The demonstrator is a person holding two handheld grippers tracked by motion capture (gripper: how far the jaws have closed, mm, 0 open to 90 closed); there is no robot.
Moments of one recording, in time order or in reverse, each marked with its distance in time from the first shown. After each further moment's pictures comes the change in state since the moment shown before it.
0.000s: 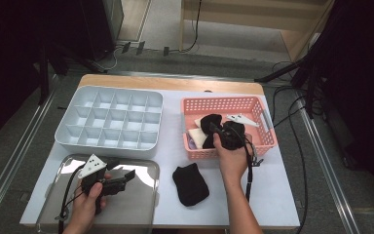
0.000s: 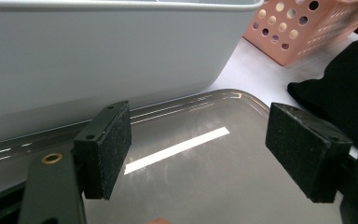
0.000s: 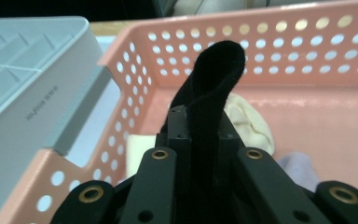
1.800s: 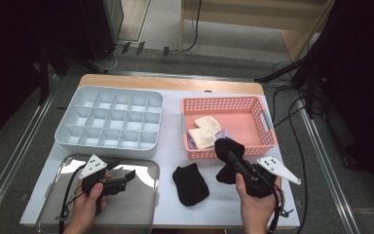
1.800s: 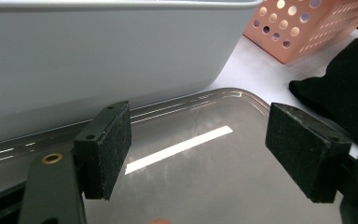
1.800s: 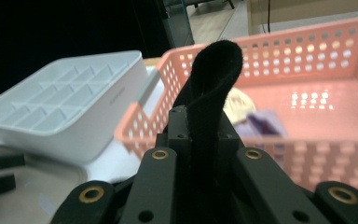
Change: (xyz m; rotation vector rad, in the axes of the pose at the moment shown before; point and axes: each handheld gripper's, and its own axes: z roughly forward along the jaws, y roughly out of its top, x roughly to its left) left arm -0.001 0.000 0.001 0.006 0.007 0.010; right arm 0.008 -0.062 -0.132 -0.193 0.065 0.039
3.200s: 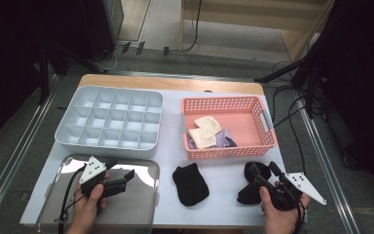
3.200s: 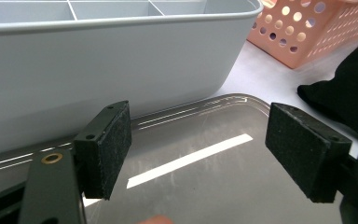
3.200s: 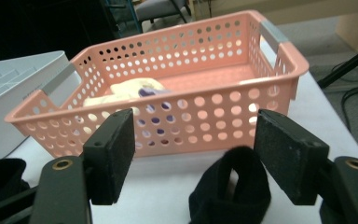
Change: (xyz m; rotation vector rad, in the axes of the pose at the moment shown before) left arm -0.007 -0.002 -0.003 -0.038 0.067 0.058; right arm -0.067 -0.029 -0.029 -0.086 -0.181 0.012
